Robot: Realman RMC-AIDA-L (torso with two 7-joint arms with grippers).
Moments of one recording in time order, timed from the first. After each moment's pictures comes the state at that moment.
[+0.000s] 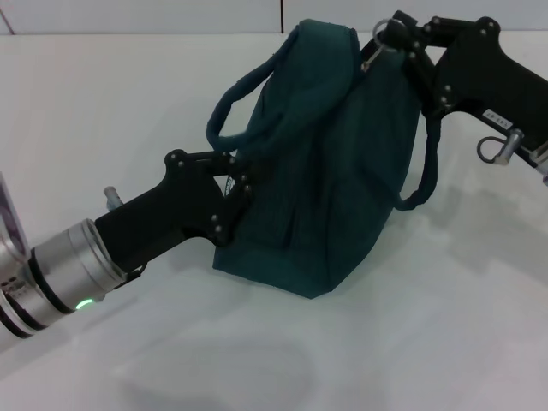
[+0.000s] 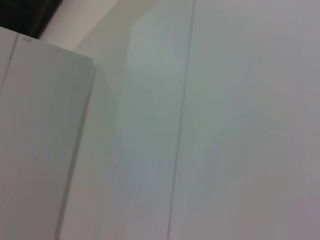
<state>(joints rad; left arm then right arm) -0.46 -2.08 1.14 0.12 1.12 1.64 -0.56 0.54 2.02 -1.51 -0.40 -0.63 -1.44 0.61</state>
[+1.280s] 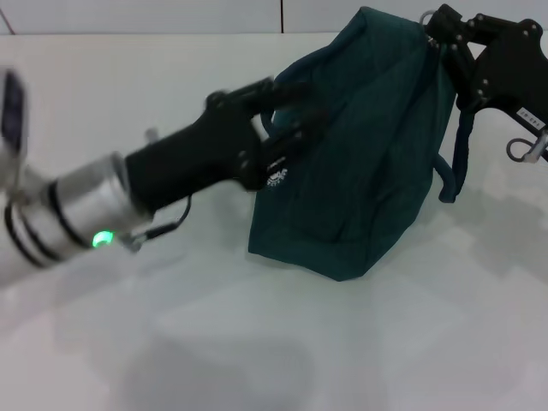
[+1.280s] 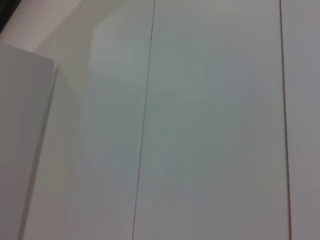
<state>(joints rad) -0.58 -2.09 1.14 0.18 1.11 1.73 -0.88 0.50 2.03 -1.44 -0.37 -0.61 -1.45 0.60</state>
